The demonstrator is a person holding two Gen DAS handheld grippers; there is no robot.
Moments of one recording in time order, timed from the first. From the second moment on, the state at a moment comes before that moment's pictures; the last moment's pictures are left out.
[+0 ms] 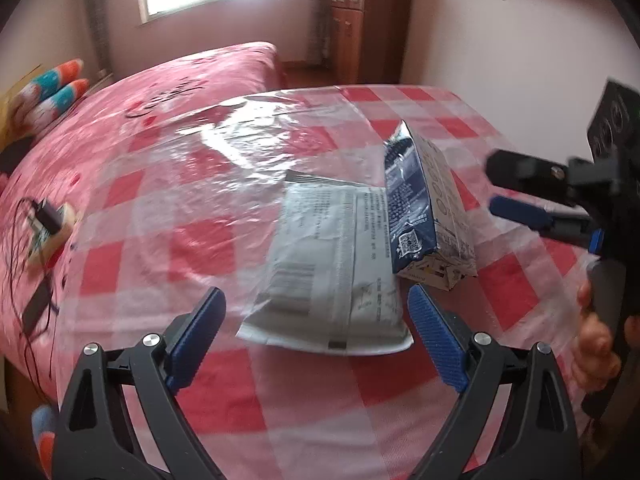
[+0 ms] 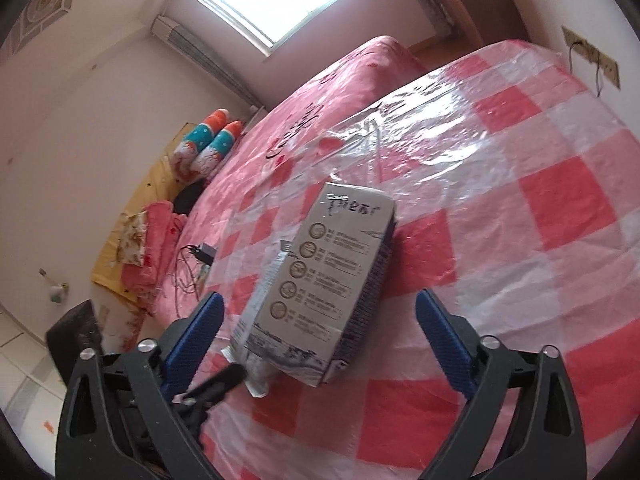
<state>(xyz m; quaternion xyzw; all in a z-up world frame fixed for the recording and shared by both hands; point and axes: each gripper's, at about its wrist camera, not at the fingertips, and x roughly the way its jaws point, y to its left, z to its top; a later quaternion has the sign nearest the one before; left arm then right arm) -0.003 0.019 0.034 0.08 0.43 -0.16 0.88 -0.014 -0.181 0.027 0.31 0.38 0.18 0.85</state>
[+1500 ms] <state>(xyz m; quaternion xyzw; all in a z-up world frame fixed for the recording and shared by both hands) -0.001 -0.009 0.013 0.01 0.46 -0.20 0.87 0.010 -0.170 0.016 0.22 0.41 0.08 0.88</state>
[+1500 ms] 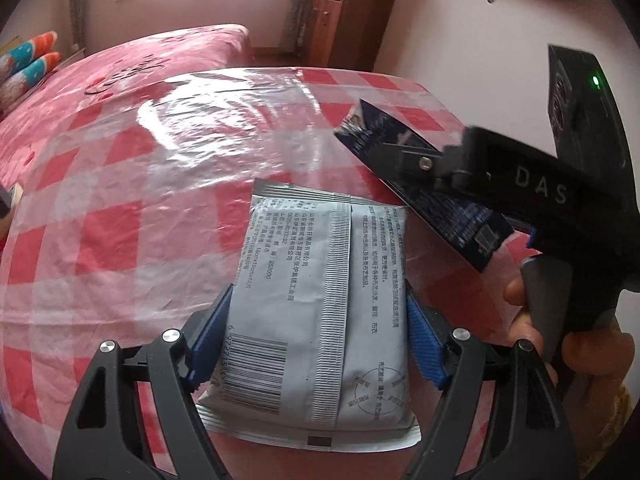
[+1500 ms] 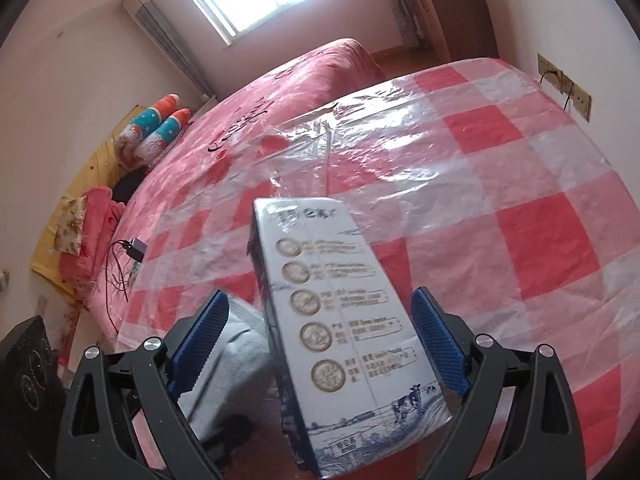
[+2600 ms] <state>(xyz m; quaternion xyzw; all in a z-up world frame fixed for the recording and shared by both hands) -0.052 0.105 0.031 -0.03 0.43 -0.09 0.90 -0.005 -0.148 0.015 0.14 0.40 0.07 0.90</state>
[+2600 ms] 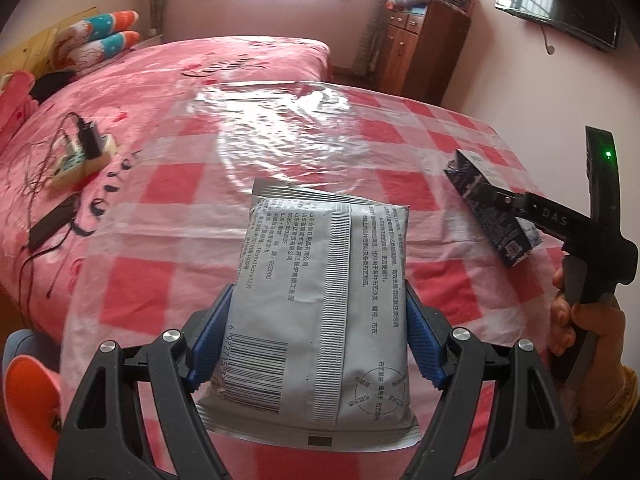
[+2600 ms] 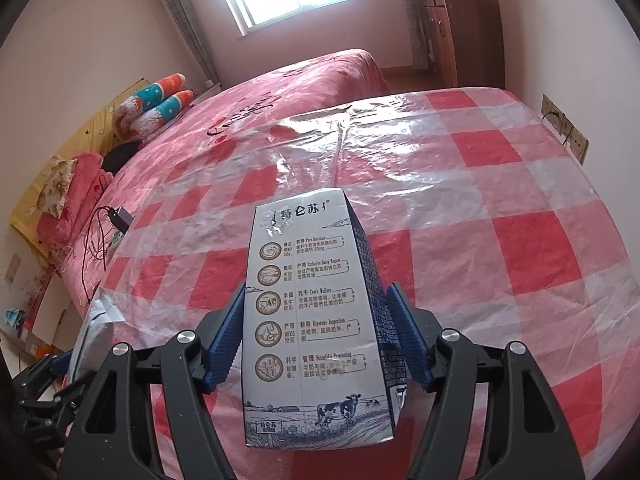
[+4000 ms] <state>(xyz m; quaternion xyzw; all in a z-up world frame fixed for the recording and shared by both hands) -0.129 0.234 0.033 -0.08 0.40 0.01 0.91 -0.050 -0.013 0.026 0.15 0.45 0.23 0.85</state>
